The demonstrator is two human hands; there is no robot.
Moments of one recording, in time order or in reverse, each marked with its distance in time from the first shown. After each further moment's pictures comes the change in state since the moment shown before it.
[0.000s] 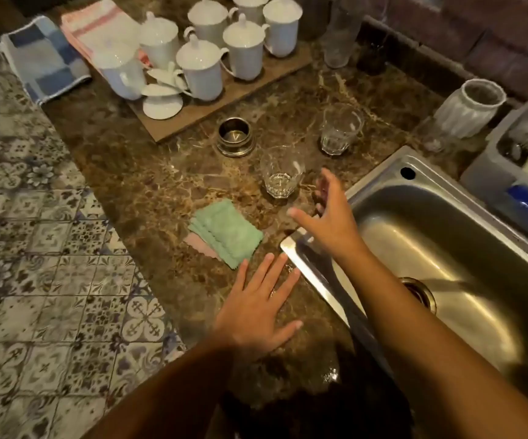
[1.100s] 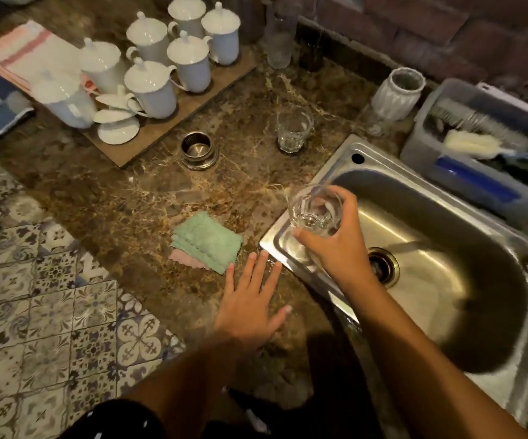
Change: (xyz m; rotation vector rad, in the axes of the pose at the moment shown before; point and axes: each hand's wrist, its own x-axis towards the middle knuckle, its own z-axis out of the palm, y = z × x) left_hand 0.001 -0.001 0.001 0.024 -0.027 0.042; right_hand -0.103 -0.059 -0.035 0.152 0.337 0.068
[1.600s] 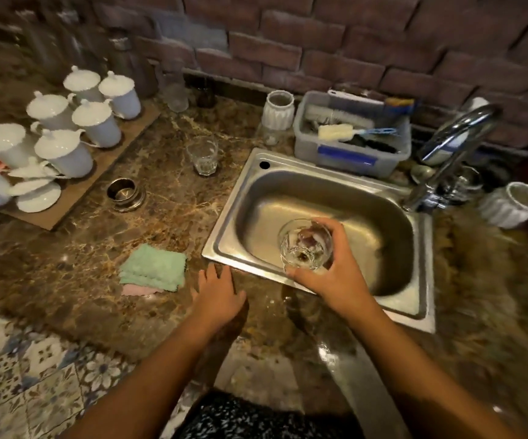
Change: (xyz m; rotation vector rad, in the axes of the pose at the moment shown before) left_hand 0.016 0.038 -0.057 -0.282 -0.236 -0.156; right_hand -0.136 -0.018 -0.084 -0.029 0.203 0.034
